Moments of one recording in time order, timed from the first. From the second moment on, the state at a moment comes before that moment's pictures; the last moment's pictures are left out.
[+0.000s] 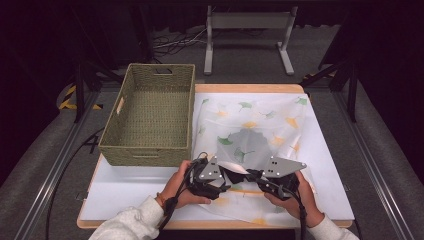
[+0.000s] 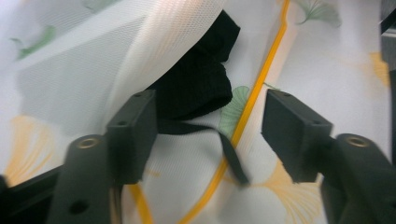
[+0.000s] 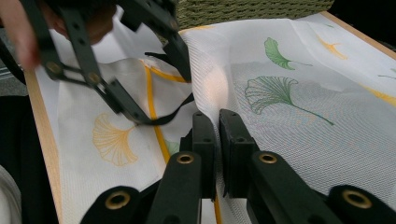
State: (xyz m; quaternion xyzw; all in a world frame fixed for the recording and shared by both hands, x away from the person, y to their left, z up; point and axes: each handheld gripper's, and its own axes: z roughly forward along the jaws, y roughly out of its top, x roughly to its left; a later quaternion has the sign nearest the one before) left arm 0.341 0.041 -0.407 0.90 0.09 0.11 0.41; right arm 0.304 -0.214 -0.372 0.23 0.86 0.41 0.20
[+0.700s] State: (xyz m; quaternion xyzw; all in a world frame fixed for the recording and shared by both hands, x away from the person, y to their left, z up) left arm 0.347 0.092 -0.431 0.91 0.19 0.10 0.35; right arm 0.303 -0.210 -0.371 0.22 0.86 0.41 0.20
